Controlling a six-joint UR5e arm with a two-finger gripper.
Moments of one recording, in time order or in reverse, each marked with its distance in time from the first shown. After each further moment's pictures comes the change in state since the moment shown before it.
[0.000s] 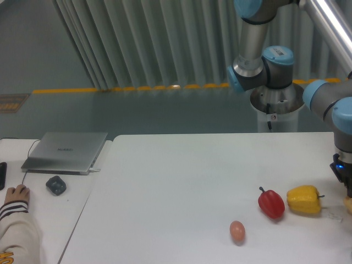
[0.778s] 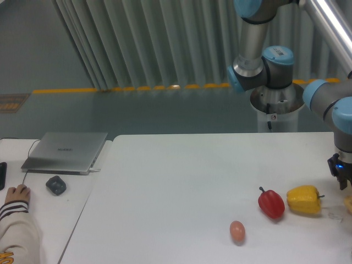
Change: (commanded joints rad) arm 0.003 -0.040 0.002 0.020 0.002 0.005
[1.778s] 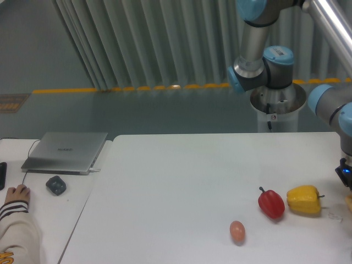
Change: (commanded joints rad) arm 0.015 0.040 -0.001 0.005 -0.027 -0.014
